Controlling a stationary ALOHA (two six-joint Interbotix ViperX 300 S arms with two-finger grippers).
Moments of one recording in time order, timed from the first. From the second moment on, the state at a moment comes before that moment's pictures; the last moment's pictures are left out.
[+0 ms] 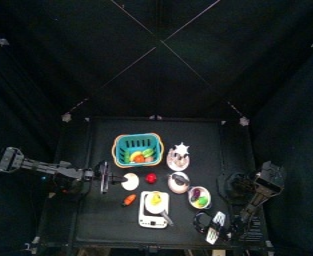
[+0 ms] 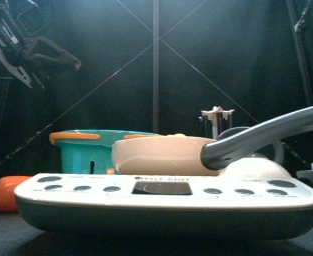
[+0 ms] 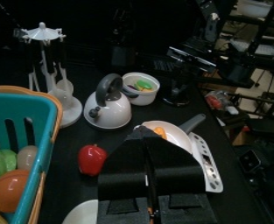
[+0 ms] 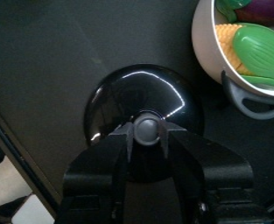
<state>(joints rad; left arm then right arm) -0.09 -0.68 1.23 -0.17 -0.45 0.00 1.11 -0.01 0.73 -0.56 0.94 1.95</state>
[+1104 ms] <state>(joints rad) -0.10 -0.69 1.25 -0.22 -0.45 0.00 1.12 0.00 0.74 -0.54 1.00 1.95</state>
